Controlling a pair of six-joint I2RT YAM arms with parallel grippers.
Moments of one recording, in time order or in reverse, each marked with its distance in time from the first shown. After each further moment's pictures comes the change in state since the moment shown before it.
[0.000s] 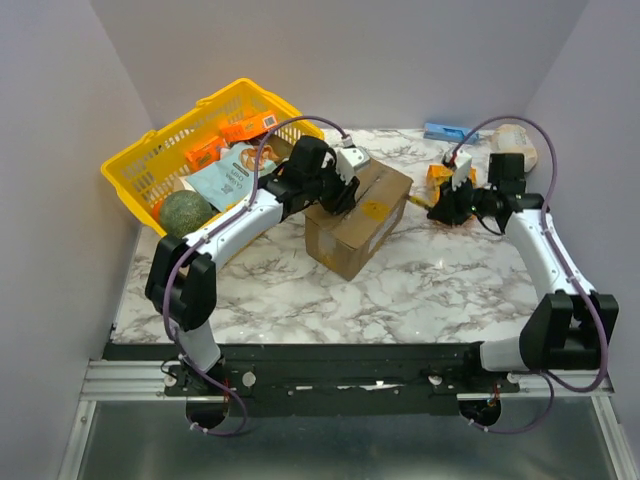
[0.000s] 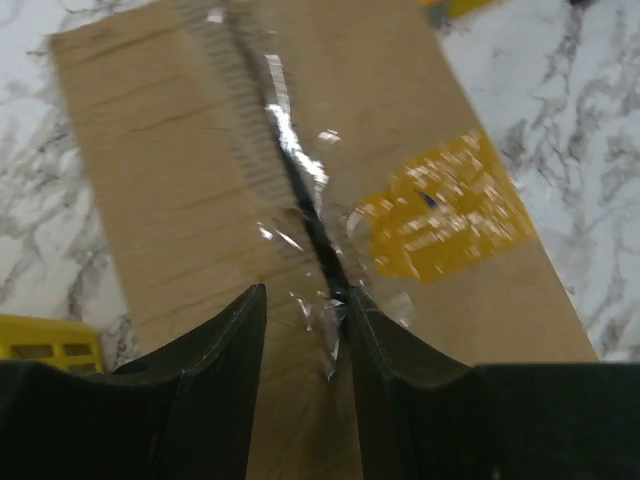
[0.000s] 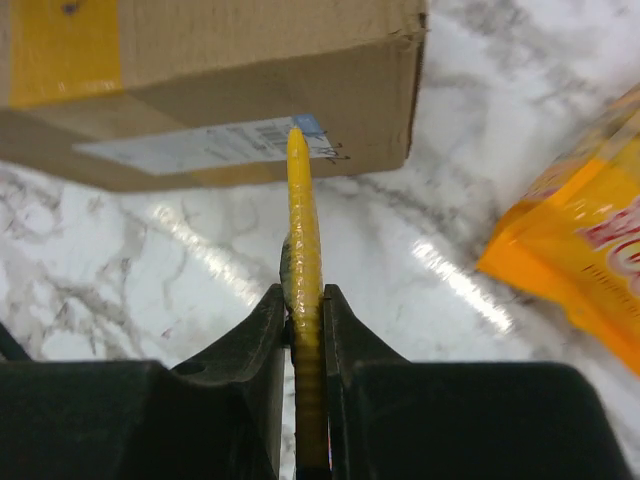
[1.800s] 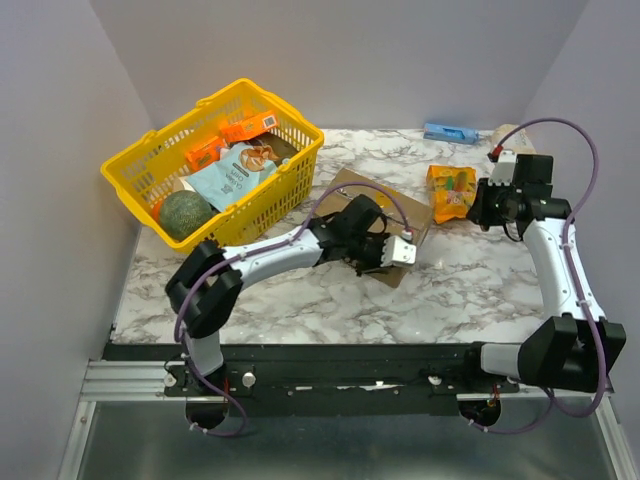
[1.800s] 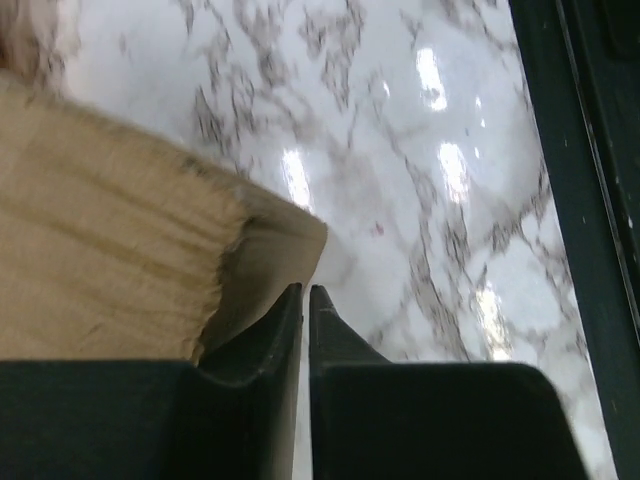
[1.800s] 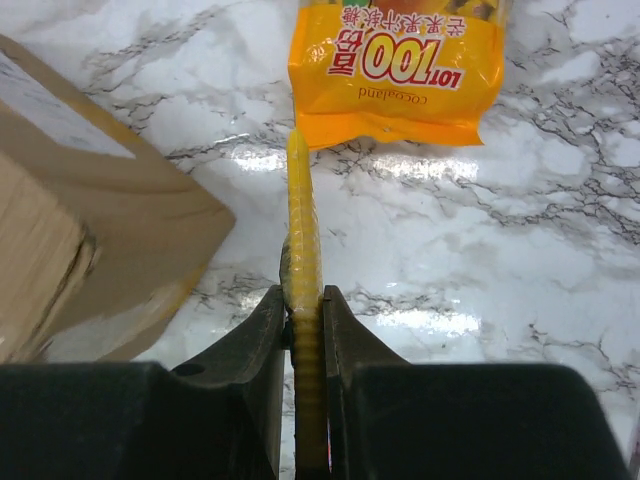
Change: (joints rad) left arm -0.321 -0.041 -0.246 -0.028 0.183 0.460; right arm -0.104 -0.057 0.075 -0.104 0.418 0.362
